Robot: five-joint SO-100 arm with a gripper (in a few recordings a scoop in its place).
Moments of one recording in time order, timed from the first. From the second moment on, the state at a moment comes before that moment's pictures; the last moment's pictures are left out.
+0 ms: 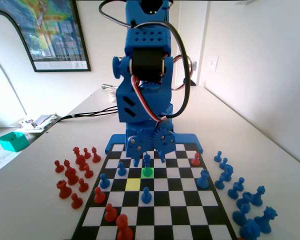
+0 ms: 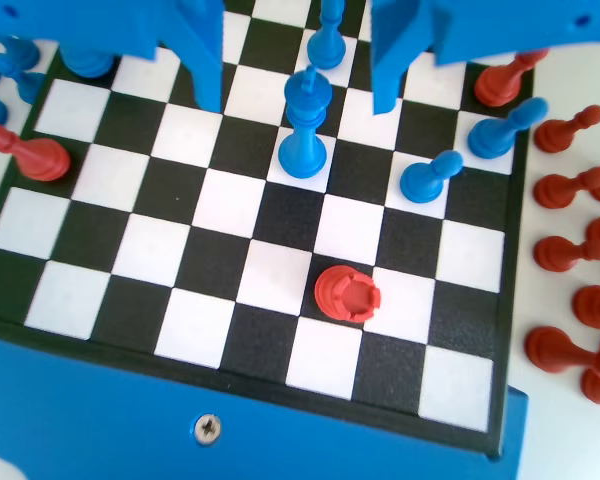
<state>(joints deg) 4.2 83.3 118.3 52.3 -106.6</state>
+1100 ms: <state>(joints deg) 2.5 130.8 94.5 103.4 -108.8</state>
